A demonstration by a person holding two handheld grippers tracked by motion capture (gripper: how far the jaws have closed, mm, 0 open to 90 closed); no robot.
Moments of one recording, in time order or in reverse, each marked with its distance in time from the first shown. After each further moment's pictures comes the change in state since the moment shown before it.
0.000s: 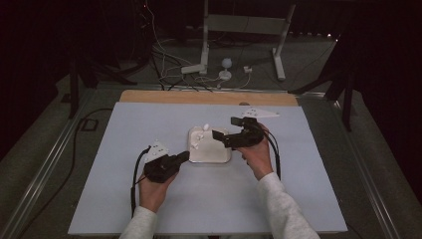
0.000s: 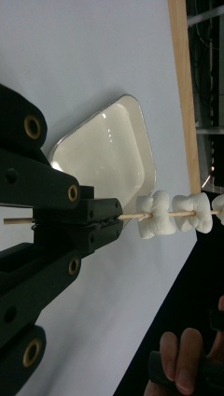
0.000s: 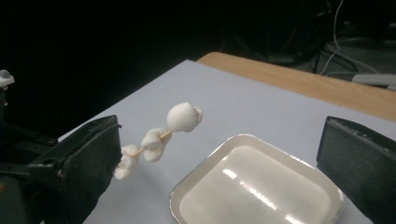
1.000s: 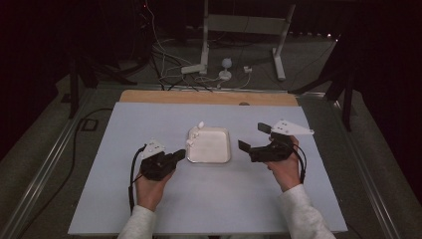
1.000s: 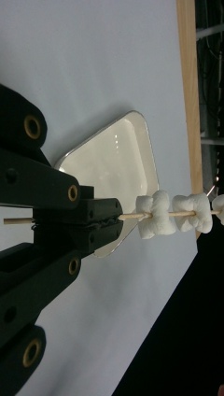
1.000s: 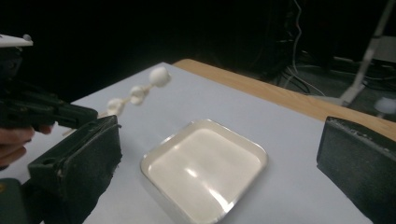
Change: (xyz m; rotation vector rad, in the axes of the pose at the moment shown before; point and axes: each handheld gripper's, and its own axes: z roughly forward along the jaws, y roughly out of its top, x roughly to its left) left arm 0.007 0.003 -0.005 0.017 0.035 -0.042; right arm -0.003 -0.019 -0.077 -0.076 -0.105 -0.127
